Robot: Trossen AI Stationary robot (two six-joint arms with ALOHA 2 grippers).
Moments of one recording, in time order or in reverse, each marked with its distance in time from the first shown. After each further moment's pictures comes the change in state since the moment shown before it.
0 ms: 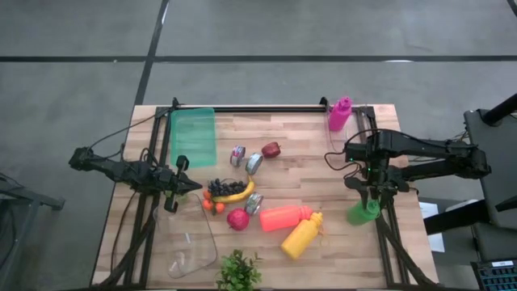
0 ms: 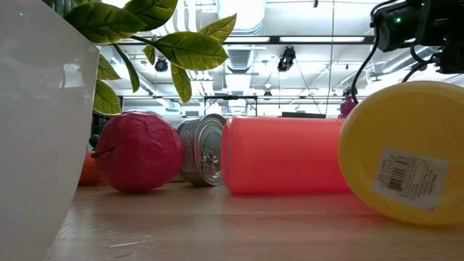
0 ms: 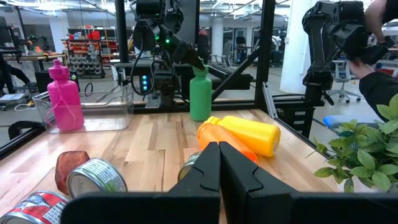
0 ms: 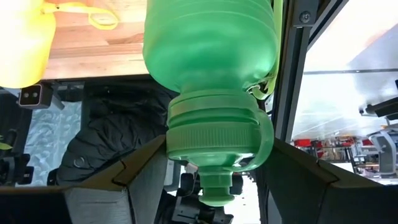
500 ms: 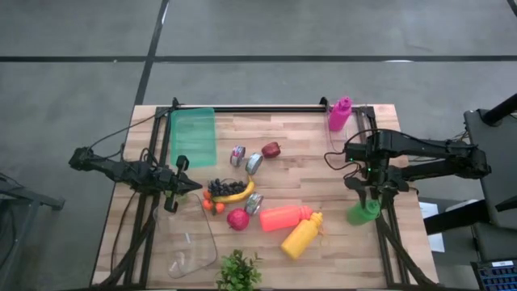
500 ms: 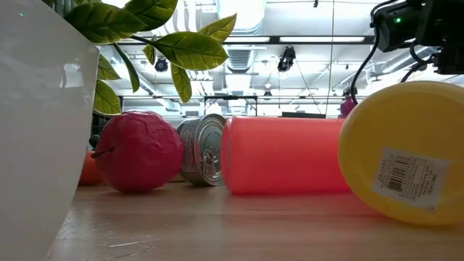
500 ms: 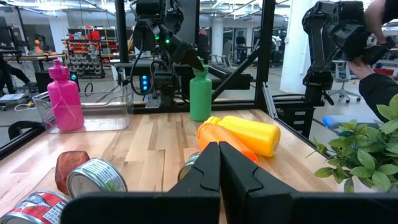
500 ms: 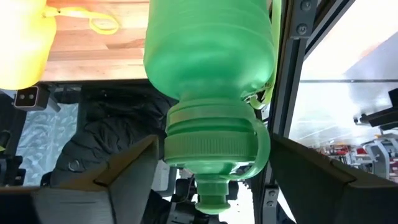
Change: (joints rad) left arm 0.000 0.000 0.000 0.000 0.000 0.000; right arm 0.000 0.000 0.000 0.000 0.028 -0.030
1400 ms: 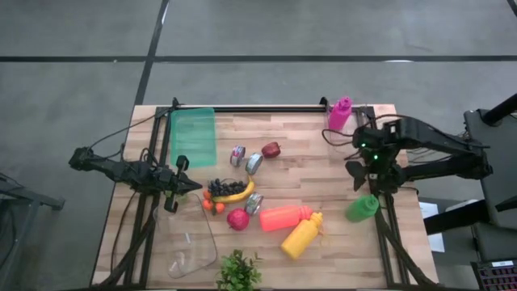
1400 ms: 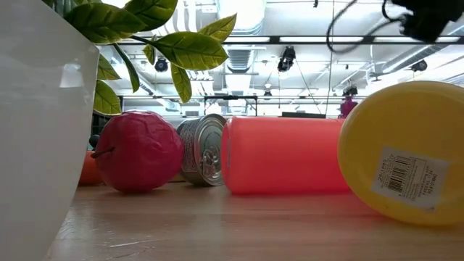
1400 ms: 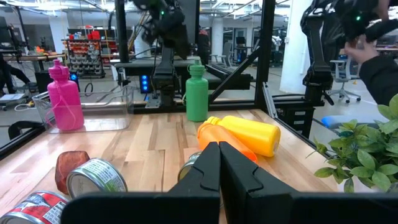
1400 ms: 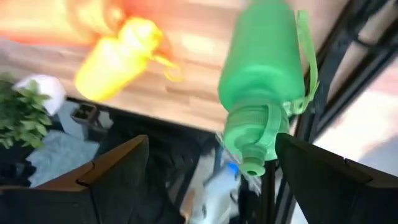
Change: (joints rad) left arm 0.000 0.000 0.000 0.000 0.000 0.000; right arm 0.021 -0.036 0.322 0.001 0.330 -0.009
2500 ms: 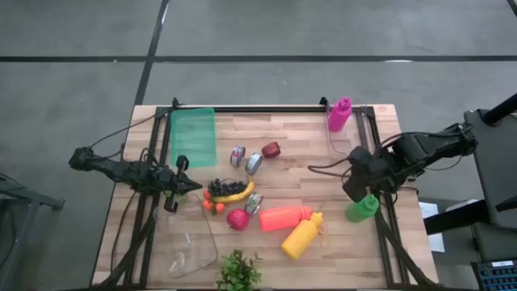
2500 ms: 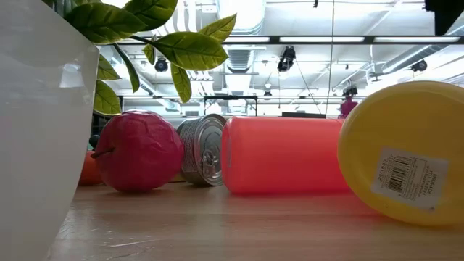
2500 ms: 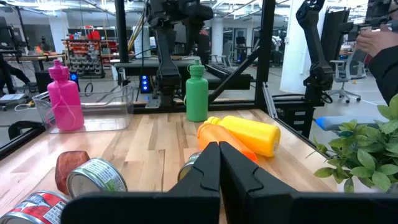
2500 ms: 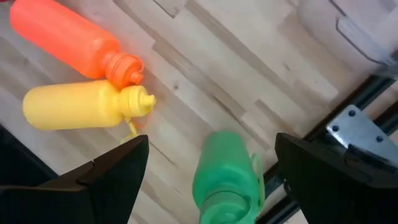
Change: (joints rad) left arm 0.000 0.000 0.000 0.000 0.000 0.000; right arm 0.581 0.195 0.251 0.000 0.677 -0.070
